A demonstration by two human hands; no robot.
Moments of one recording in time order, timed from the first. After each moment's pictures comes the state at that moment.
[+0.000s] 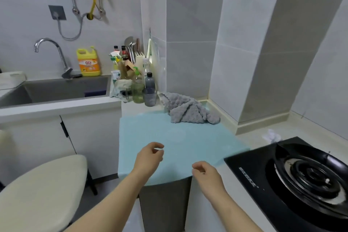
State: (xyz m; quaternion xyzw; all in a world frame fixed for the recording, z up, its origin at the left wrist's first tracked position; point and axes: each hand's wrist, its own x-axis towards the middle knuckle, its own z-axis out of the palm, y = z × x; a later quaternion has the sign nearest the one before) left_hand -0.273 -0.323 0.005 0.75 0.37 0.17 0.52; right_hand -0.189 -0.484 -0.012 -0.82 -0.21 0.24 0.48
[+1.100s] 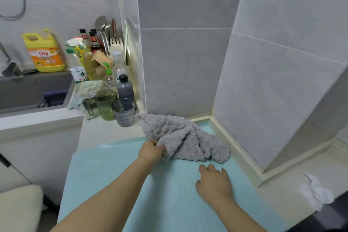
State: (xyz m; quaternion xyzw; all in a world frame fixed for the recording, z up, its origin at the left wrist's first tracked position) left_hand -0.005 -0.160 -0.043 0.68 0.44 0.12 0.58; right_hand 0.059 -0.338 -0.061 -0.94 -0.33 0.12 -0.04
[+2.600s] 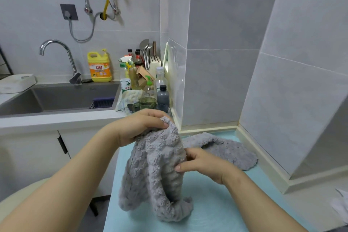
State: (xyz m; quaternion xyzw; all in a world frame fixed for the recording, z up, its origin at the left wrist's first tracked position) left_hand -0.168 -0.152 0.130 0.74 0.14 0.04 0.66; right_hand -0.032 -0.294 0.052 -0.64 -0.48 0.47 0.38
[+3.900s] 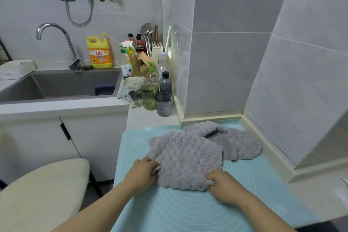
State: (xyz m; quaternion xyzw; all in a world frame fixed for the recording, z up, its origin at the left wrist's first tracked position) left_hand -0.178 -0.151 -0.064 0.92 0.34 -0.07 0.19; right_hand -0.003 -0.337 -0.052 -0.83 -0.47 0.28 0.12
